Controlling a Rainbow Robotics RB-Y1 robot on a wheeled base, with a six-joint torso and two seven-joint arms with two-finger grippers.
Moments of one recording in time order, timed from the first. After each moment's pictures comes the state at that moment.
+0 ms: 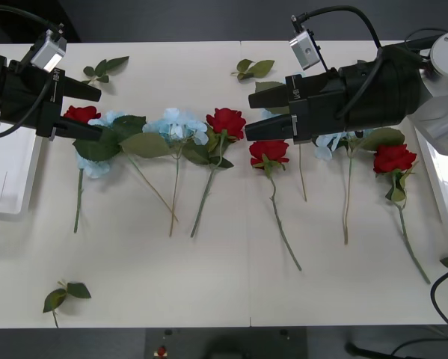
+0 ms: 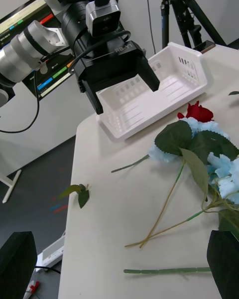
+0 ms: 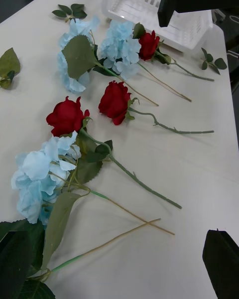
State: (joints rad) right arm -0.72 -0.72 0.40 -1.44 -2.08 1.15 2.51; left arm -0.67 0.81 0.00 -1.27 1.71 1.55 -2.69
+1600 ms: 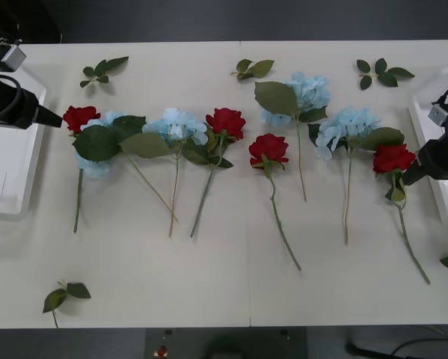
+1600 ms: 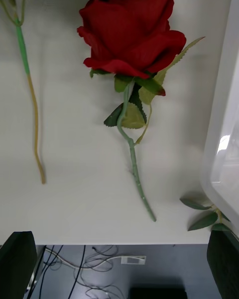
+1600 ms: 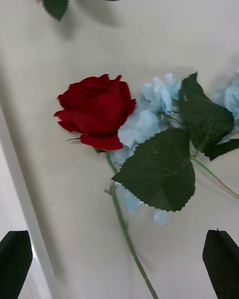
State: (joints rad) right arm -0.77 -1.27 0.72 -1.56 -1.36 1.40 1.12; left arm -0.67 0.83 0.05 -1.27 1.00 1.47 -1.76
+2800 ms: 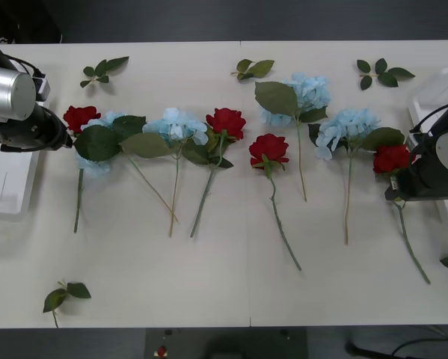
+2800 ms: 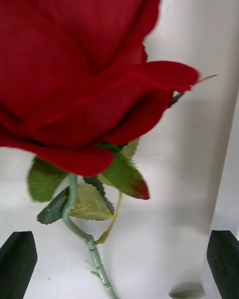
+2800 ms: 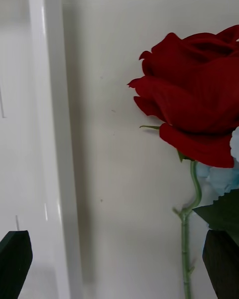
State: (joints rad) right arm -0.66 -1.05 0.75 -1.35 -0.99 1.18 1.14; left arm -0.67 0.59 -0.04 -1.26 0.35 1.40 -1.49
